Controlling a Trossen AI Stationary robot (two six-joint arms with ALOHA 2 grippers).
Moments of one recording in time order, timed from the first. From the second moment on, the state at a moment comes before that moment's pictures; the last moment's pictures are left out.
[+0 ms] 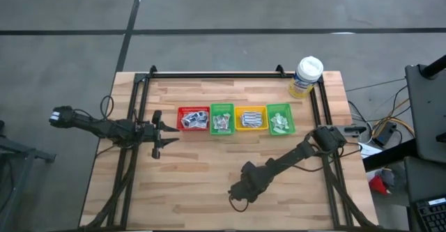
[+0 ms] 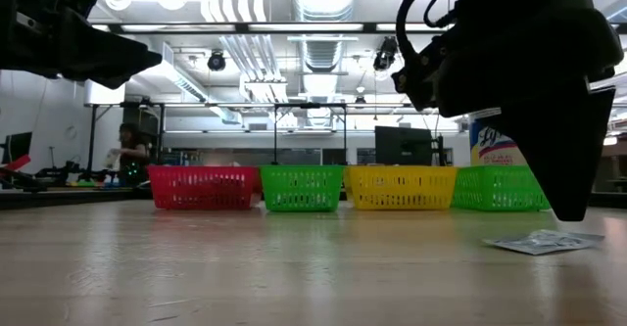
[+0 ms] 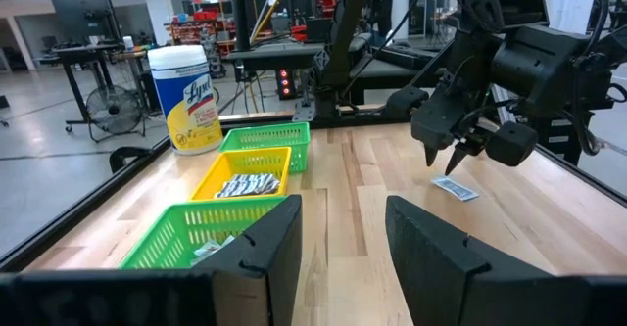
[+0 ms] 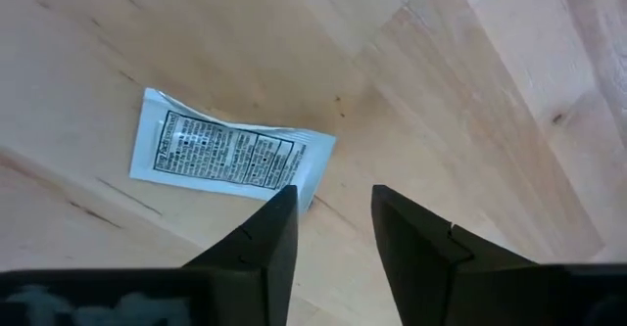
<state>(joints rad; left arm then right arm) -0.25 0.29 0.04 0.17 -0.27 0.07 0.49 2.20 1.68 -1.29 -0.03 1.30</state>
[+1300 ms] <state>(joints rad) -0.25 0.29 0.04 0.17 -0.27 0.07 0.45 2.18 1.50 -0.99 -0.17 1.20</state>
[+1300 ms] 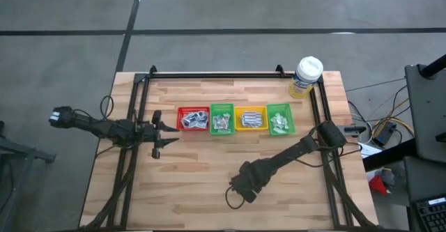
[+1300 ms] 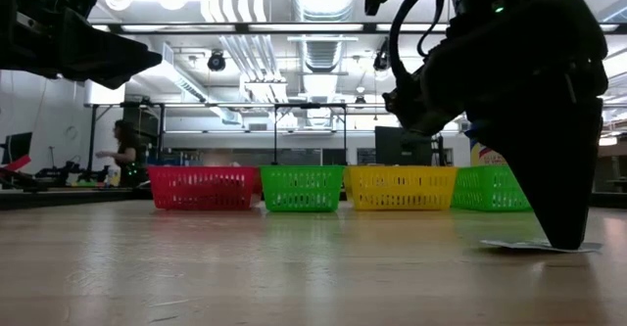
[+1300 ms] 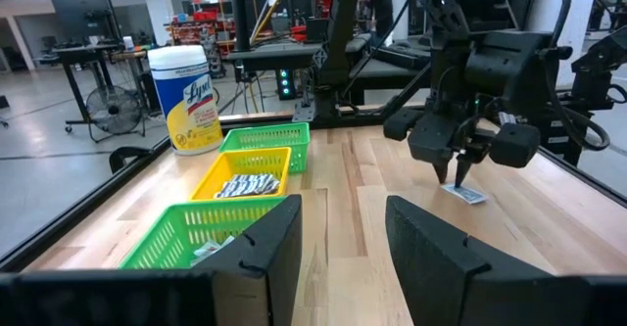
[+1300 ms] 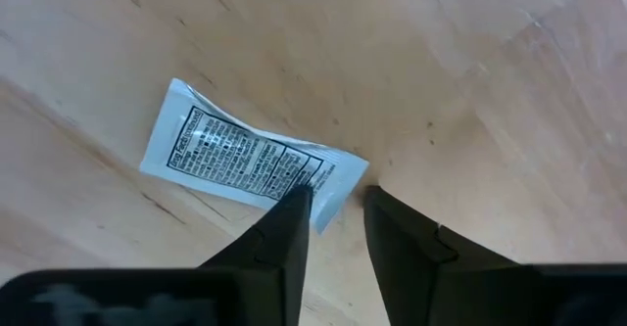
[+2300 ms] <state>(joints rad) -0.25 0.29 0.04 0.17 -0.27 0.07 0.45 2.11 1.49 -1.04 -0.08 1.21</state>
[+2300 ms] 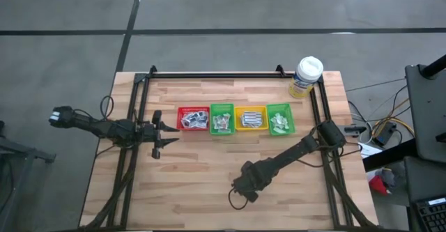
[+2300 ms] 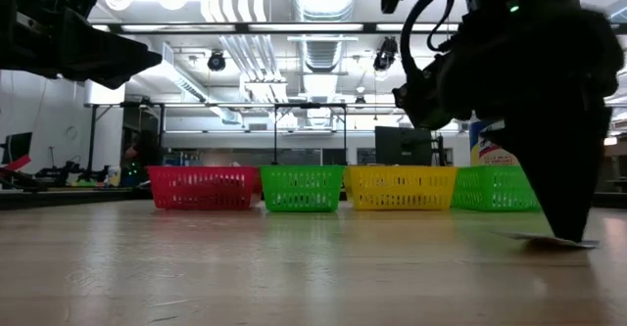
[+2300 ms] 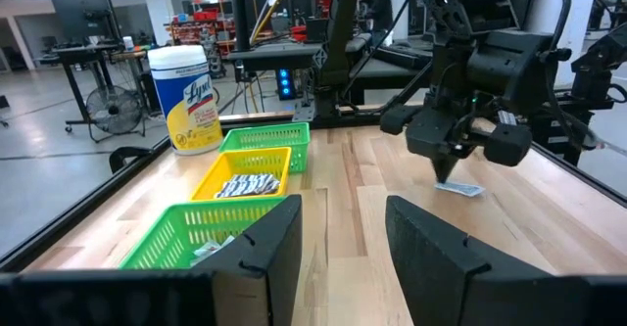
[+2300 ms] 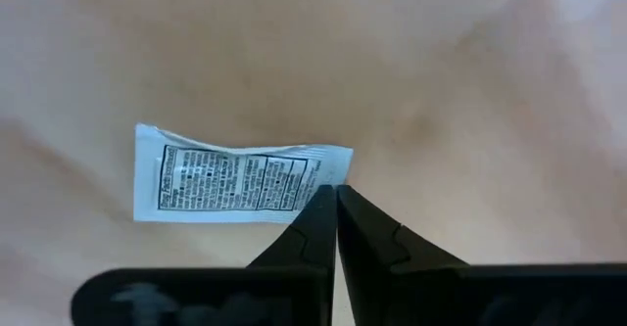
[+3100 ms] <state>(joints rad) -0.25 0.29 0.04 0.17 -0.27 0.07 0.42 2.03 1.48 -1.03 -0.02 1.13</state>
